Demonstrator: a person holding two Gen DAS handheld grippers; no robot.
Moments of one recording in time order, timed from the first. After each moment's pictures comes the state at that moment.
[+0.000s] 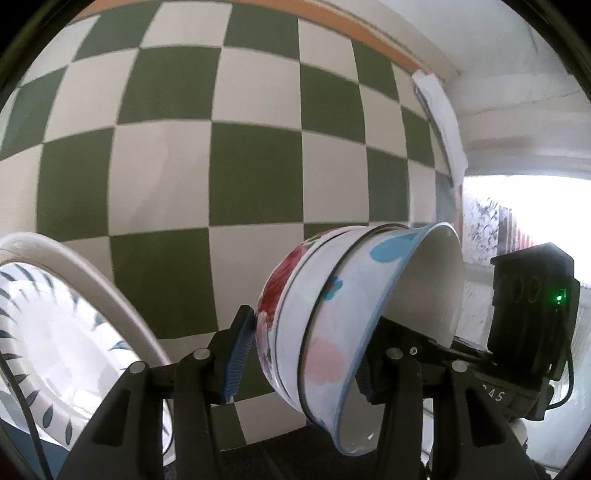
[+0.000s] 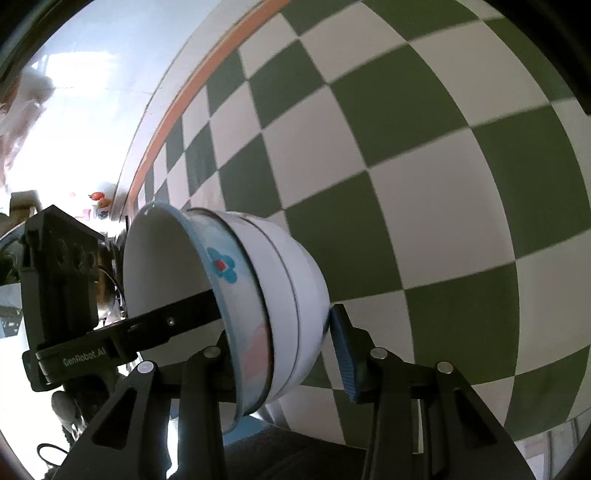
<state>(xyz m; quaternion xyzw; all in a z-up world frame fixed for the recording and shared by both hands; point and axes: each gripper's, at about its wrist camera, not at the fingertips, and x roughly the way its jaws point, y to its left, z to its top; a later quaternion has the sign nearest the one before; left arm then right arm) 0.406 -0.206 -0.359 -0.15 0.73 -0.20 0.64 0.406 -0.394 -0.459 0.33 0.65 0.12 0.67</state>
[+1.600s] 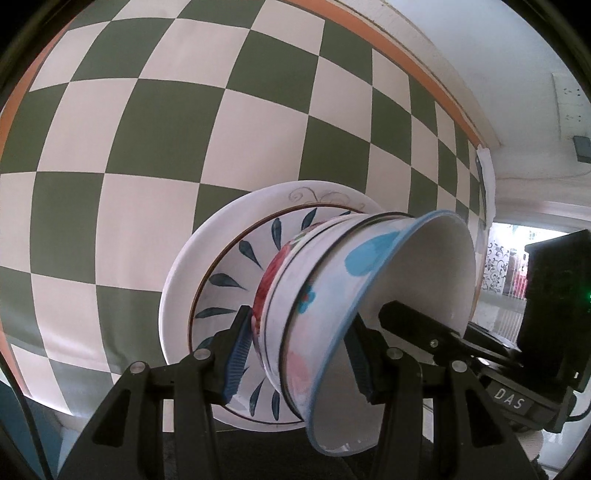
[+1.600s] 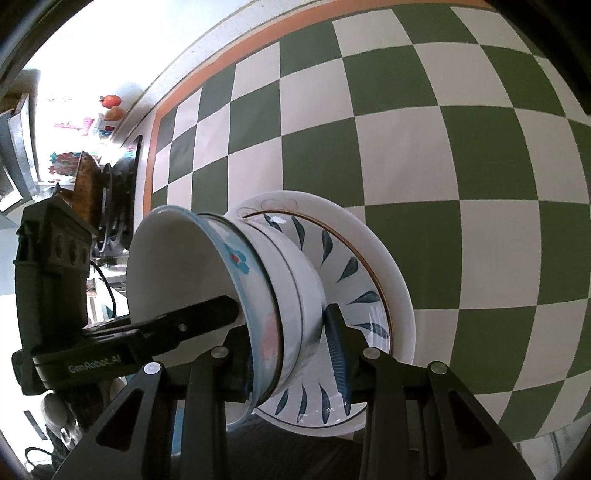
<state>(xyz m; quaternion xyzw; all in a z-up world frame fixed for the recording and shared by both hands) 0.381 -0.004 -0.368 -0.21 0.72 -0.14 0.64 0.426 -0.165 -0.430 0.20 0.68 0.15 0.69</state>
